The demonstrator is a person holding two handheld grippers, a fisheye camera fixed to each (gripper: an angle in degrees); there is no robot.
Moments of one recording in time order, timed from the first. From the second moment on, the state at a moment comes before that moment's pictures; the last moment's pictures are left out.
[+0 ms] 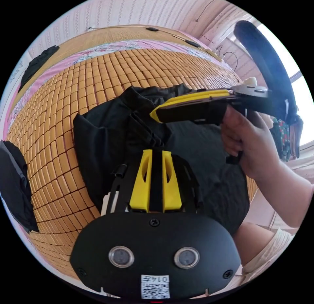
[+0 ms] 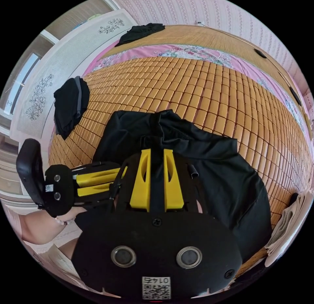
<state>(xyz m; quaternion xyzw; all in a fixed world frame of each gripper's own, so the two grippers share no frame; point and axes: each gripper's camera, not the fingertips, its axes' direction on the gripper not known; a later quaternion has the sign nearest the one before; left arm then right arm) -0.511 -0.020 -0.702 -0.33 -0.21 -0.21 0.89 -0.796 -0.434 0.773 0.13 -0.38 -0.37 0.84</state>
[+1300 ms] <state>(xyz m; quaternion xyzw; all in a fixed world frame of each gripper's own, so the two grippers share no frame) -0.471 0.143 -1.138 -0.01 -0.39 -0.56 0.73 -1.087 -0.111 0.671 0.18 -0.33 -0.67 0.64</state>
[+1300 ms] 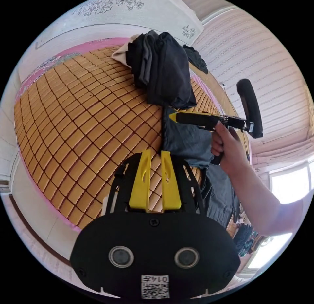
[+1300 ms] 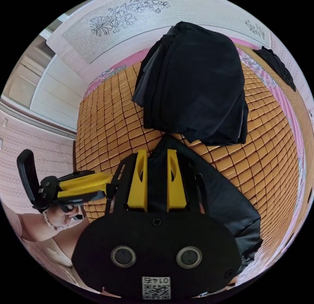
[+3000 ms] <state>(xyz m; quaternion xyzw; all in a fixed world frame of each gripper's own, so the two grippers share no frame) -0.455 0.035 -0.702 -0.31 -0.29 -0.24 0.87 -0.901 -0.365 0.514 0.18 -0.39 -0.51 0.75</state>
